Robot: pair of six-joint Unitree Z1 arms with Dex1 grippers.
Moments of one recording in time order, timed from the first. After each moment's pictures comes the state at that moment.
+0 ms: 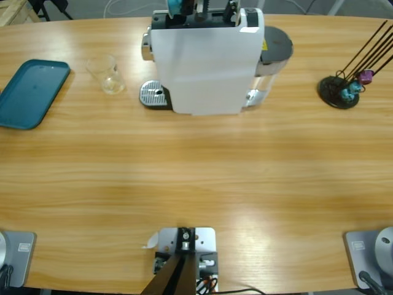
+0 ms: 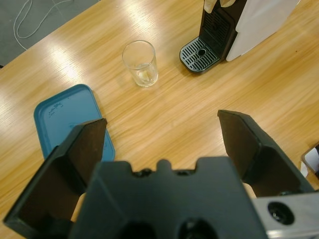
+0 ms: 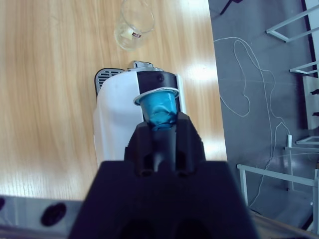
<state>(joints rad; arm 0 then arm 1) -0.68 0.98 -0.96 0.66 0.09 0.07 0.80 1.79 -1.63 0.52 0.04 -0.79</state>
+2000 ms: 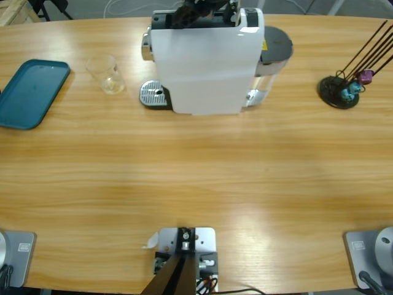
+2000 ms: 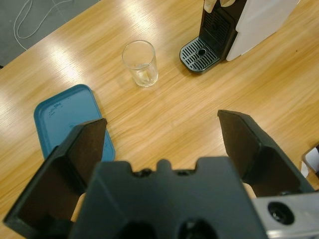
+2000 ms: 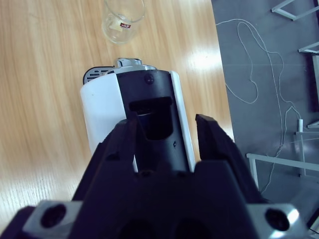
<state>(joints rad) -0.68 0.98 -0.95 0.66 0.09 0.07 0.80 1.88 -1.68 0.52 0.00 -0.71</state>
